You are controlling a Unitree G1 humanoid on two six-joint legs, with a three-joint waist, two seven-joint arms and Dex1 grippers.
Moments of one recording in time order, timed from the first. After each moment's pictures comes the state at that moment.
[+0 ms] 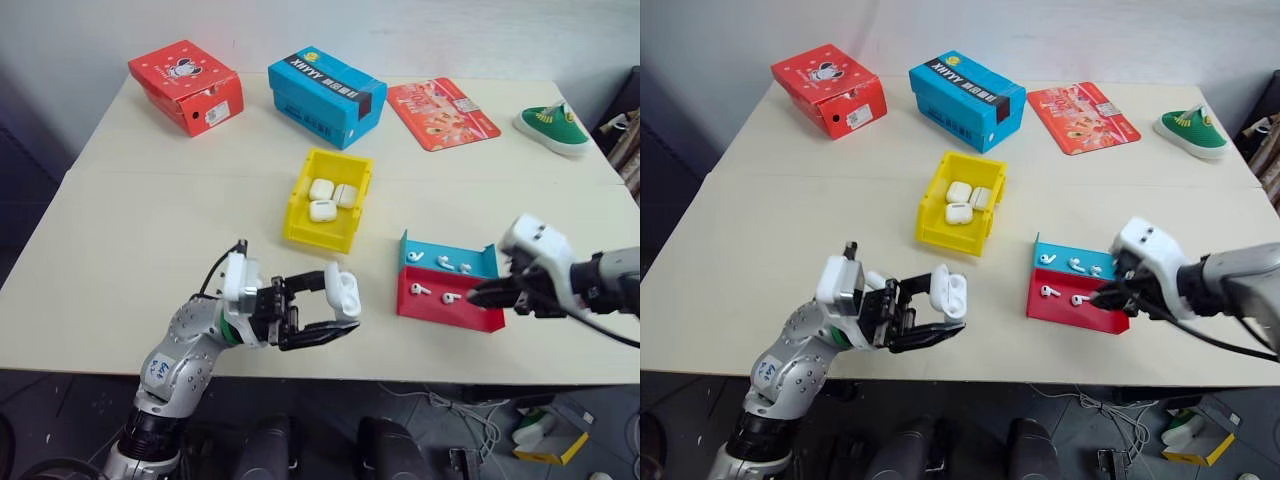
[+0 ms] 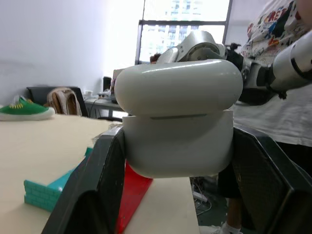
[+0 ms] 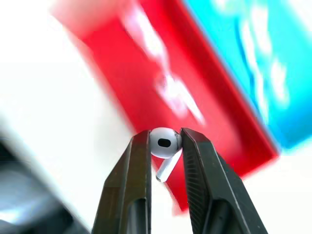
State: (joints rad) left arm -0.28 0.33 -0.08 -0.33 -0.74 0.26 -1.03; right arm -0.36 -1.05 -0.31 -0.41 0.76 1.04 1.17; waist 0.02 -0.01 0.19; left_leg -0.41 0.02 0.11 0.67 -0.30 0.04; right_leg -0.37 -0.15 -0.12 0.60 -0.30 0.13
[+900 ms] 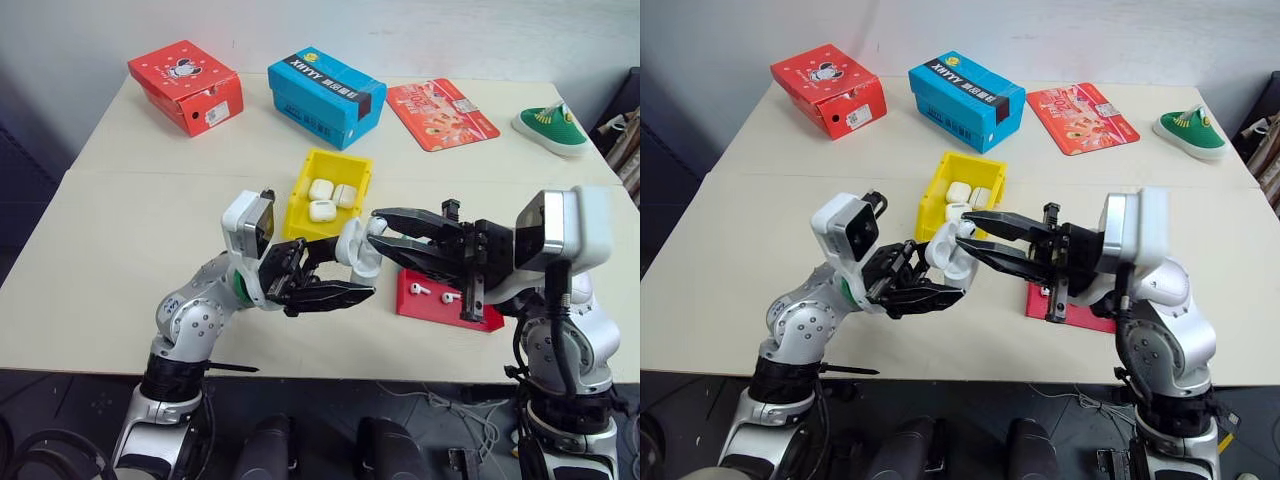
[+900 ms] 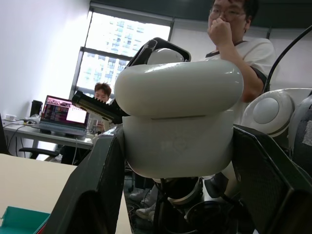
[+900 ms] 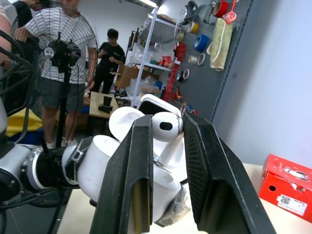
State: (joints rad) left arm -0.49 0.29 -0.06 -0.24 -0.95 0.58 -1.09; right arm -0.41 -0.42 -0.12 -0.53 0.76 0.28 1.04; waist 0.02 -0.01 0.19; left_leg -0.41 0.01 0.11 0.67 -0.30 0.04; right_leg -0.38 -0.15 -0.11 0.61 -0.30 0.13
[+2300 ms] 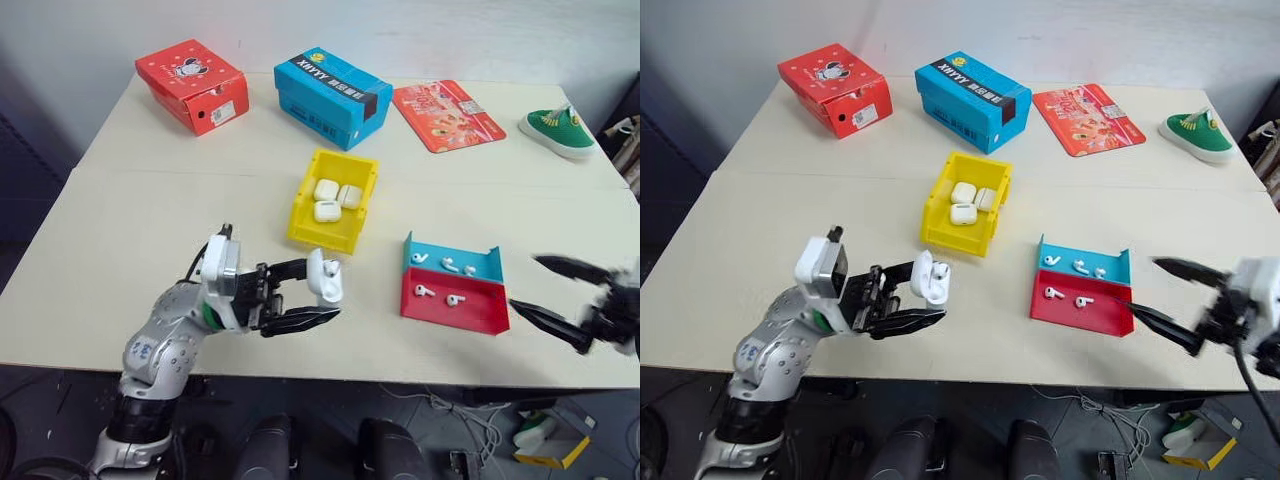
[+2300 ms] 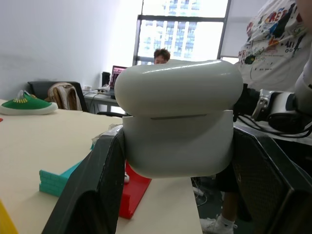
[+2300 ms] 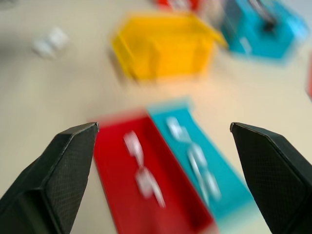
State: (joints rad) left arm -0.25 0.40 0.01 -0.30 -0.74 0.35 -1.10; right arm 0.15 -0.87 -0.60 0.10 0.52 0.06 1.19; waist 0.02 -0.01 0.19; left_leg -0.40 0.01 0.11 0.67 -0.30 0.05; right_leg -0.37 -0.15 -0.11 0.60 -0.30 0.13
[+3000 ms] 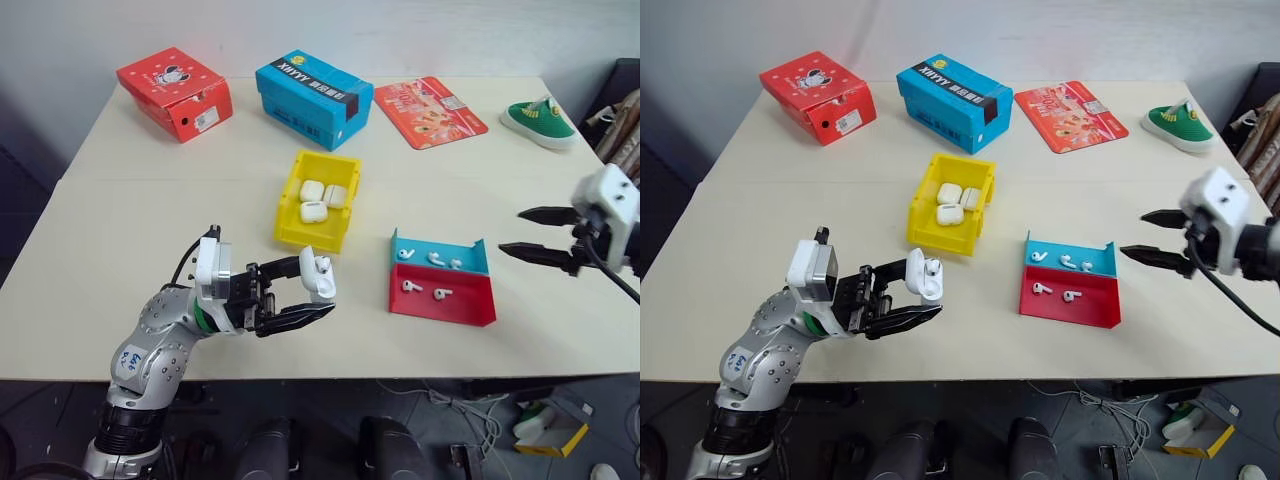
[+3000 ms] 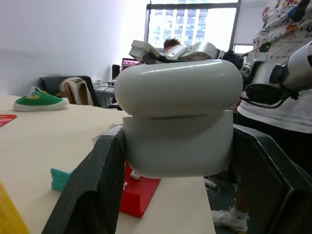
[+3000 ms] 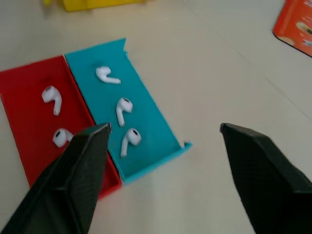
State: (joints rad) left arm -0.23 0.42 0.02 -0.35 -0.73 0.33 -1.03; right arm -0.48 -1.09 -0.12 0.10 0.38 0.53 1.18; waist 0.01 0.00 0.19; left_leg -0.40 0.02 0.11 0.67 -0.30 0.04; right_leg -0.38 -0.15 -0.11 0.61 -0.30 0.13
